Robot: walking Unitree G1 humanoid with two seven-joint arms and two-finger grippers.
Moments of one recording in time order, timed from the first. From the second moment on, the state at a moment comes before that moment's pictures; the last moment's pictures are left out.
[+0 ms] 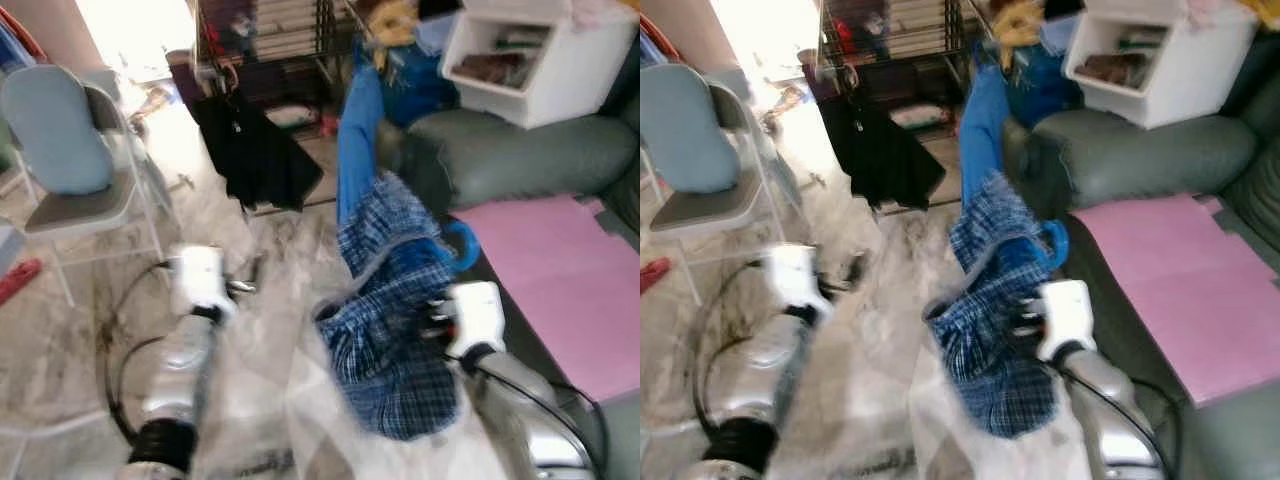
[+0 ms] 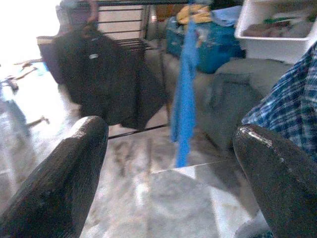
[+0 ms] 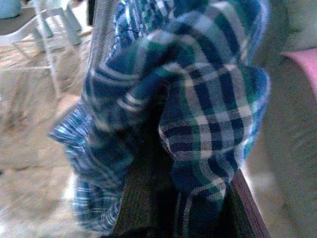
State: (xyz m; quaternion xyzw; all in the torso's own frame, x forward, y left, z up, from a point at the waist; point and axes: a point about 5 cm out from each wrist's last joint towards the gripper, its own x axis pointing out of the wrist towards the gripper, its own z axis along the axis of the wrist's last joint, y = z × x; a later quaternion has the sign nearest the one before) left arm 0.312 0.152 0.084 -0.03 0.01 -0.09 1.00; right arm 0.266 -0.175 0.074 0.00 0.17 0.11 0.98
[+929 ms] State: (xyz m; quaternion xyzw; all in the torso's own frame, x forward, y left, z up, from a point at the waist) left arm 0.319 0.187 0.087 0.01 0.02 -0.02 1.00; right arm 0.271 -0.155 0.079 0.01 0.16 0.15 0.98
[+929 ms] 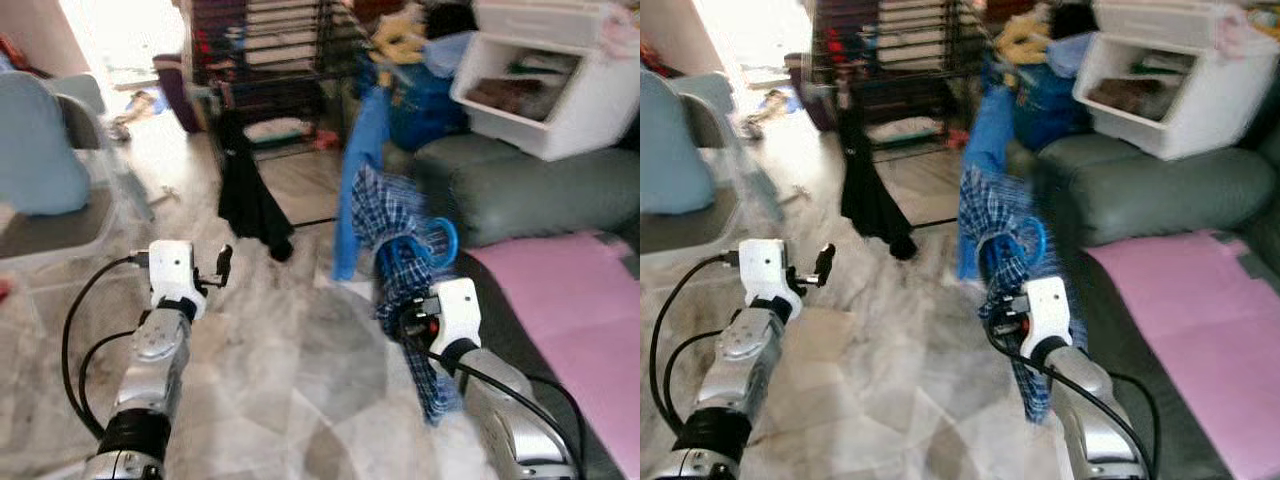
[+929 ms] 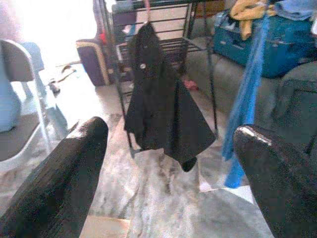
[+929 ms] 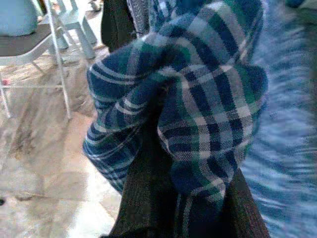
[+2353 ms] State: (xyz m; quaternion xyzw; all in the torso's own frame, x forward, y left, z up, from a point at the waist) left arm 0.243 0.210 0.049 0.08 0.08 0.00 0.99; right arm 0.254 -0.178 0.064 0.01 0.17 0.09 0.98
